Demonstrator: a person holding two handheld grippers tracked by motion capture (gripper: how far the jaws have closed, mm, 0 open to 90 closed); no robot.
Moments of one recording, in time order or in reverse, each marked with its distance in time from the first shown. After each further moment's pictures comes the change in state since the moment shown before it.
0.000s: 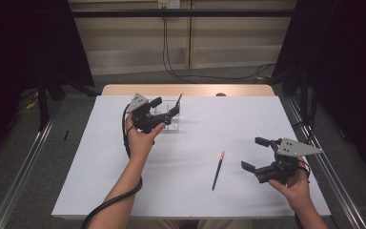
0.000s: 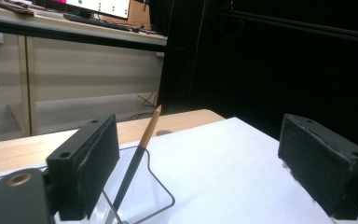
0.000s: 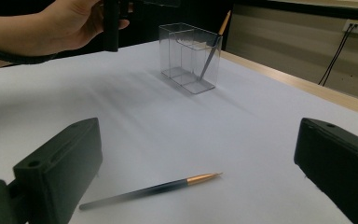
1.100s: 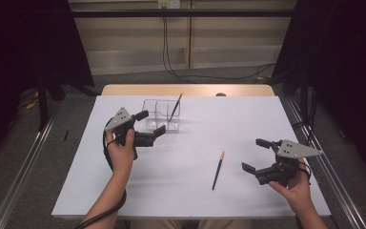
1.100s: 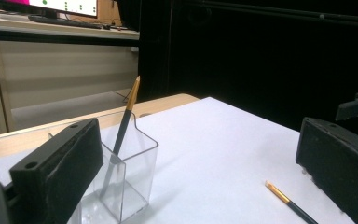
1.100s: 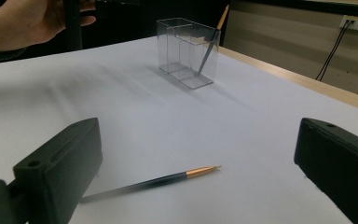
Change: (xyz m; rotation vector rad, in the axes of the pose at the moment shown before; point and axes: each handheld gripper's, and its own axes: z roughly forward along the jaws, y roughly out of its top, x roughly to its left) left arm 0.004 -0.014 -0.063 0.027 -0.122 0.078; right arm 0.002 -0.003 -0.003 0.016 -0.013 0.000
